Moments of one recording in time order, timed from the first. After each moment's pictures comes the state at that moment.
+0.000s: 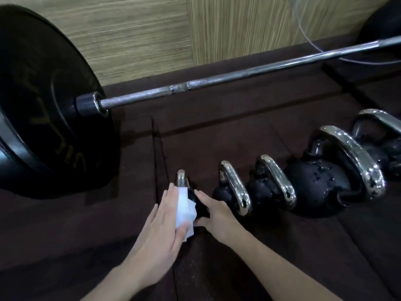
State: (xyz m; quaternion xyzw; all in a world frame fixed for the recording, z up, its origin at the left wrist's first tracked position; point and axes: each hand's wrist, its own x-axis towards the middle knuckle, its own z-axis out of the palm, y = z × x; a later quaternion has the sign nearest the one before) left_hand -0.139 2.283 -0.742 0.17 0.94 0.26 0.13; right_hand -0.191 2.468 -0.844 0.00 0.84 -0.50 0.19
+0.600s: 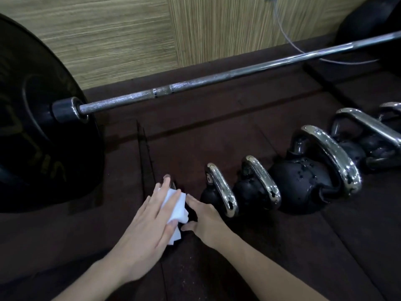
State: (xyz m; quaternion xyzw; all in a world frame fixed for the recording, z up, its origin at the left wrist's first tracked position) left_hand -0.166 2.283 -0.733 0.26 0.94 0.19 0.14; right_hand -0.192 2.467 -0.844 -0.01 0.86 -0.47 0.19
